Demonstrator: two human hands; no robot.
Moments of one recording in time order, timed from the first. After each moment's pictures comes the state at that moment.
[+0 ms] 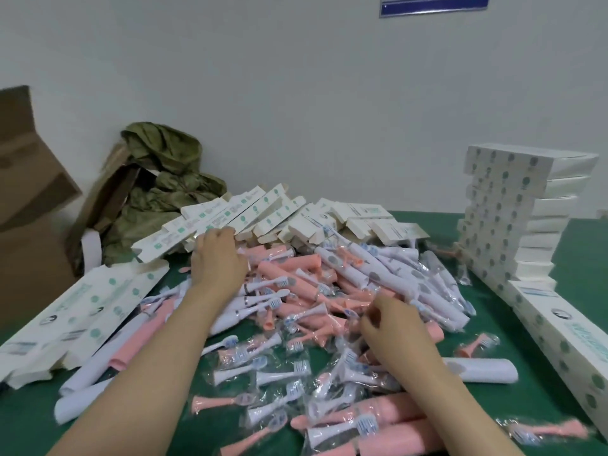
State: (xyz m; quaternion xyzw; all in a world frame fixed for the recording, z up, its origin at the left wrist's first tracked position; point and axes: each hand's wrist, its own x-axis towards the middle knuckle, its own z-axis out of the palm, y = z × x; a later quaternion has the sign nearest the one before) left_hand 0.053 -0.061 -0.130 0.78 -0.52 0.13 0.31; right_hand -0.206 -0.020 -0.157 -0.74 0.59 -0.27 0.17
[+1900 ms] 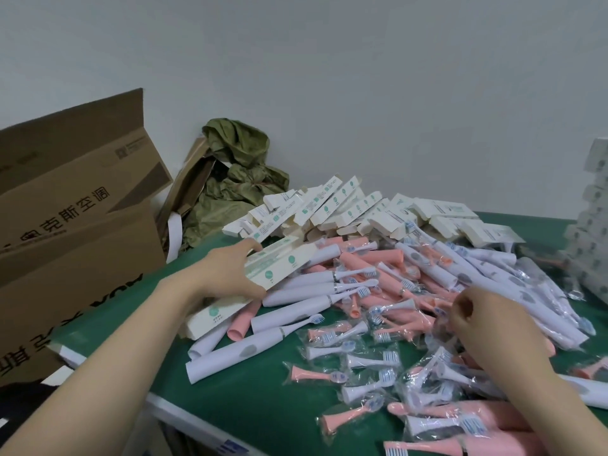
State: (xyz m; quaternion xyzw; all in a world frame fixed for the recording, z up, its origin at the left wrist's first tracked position) left_hand 0.169 0.046 -0.105 0.77 -0.61 -0.11 0.16; right_hand -0.182 -0.020 -0.149 -0.75 0.61 -0.27 0.03
